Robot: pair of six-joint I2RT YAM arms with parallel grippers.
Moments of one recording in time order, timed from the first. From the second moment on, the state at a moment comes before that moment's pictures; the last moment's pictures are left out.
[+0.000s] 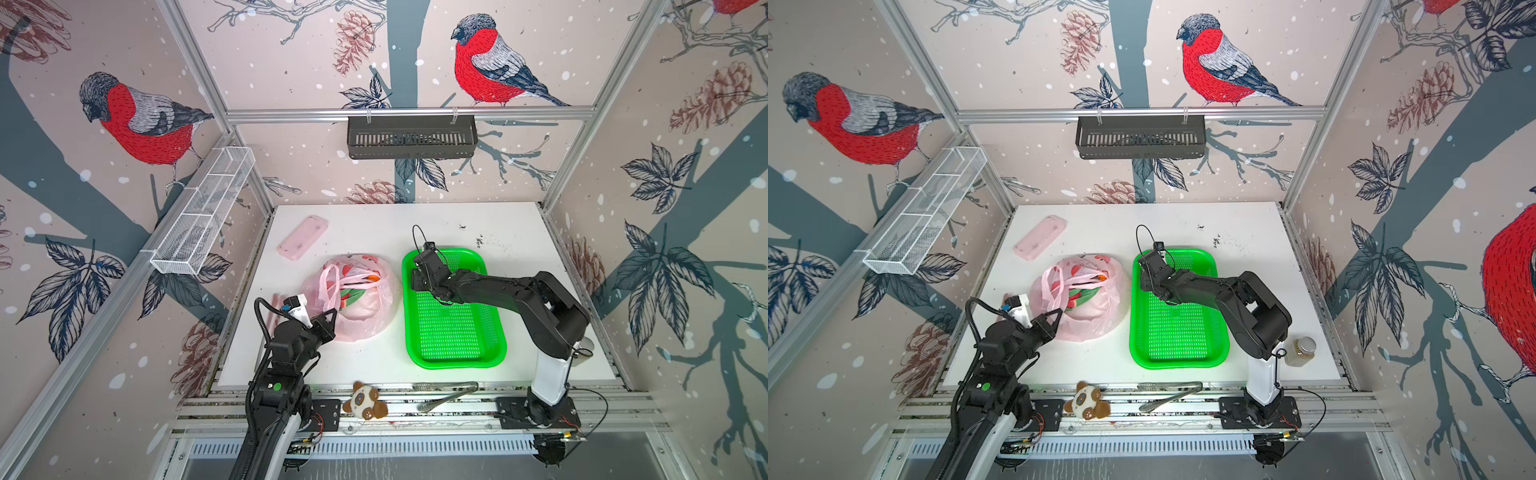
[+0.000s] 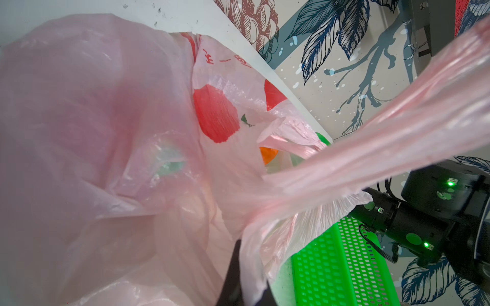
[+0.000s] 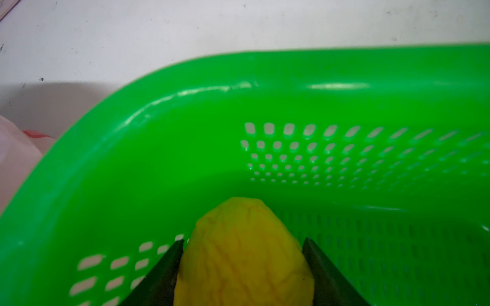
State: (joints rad) left arm -0.13 0.25 0.13 -0.25 0.29 -0.78; right arm 0.75 1.89 1.12 -0.10 0.26 0.55
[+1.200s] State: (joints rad) left arm -0.17 0.22 0.14 -0.26 0.25 -0.78; right arm 0.77 1.82 1.09 -0.14 0.29 0.55
